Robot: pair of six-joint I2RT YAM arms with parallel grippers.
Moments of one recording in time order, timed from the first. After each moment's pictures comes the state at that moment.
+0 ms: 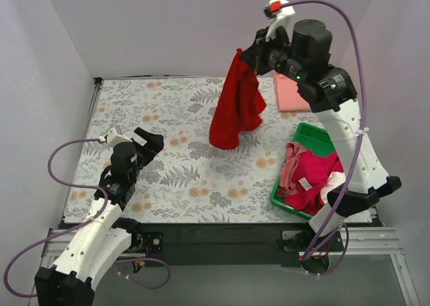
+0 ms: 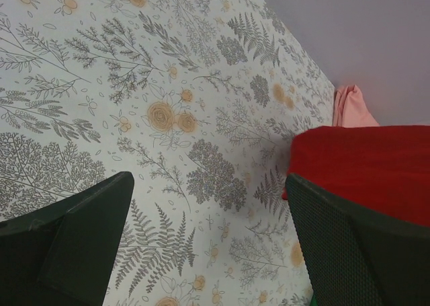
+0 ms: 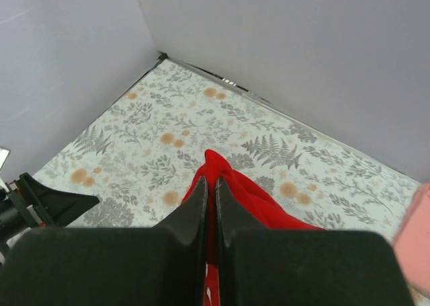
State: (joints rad) left arm -0.27 0.71 0.53 -0.17 -0.23 -0.87; right arm 0.54 1.58 2.19 -0.72 -0.19 0.12
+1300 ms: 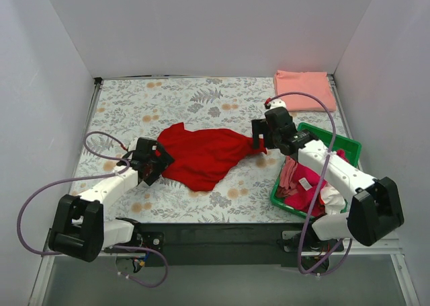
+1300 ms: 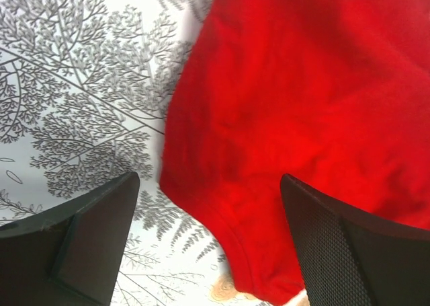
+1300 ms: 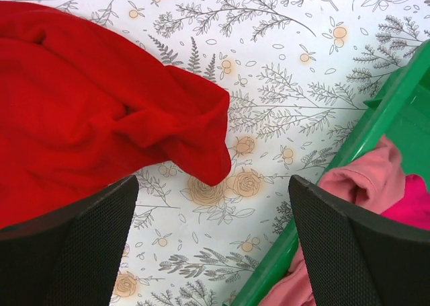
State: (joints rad) left arm -0.27 1.21 0.56 -0.31 -0.12 -1.02; right arm 0.54 1.36 1.00 -0.45 0.26 0.29
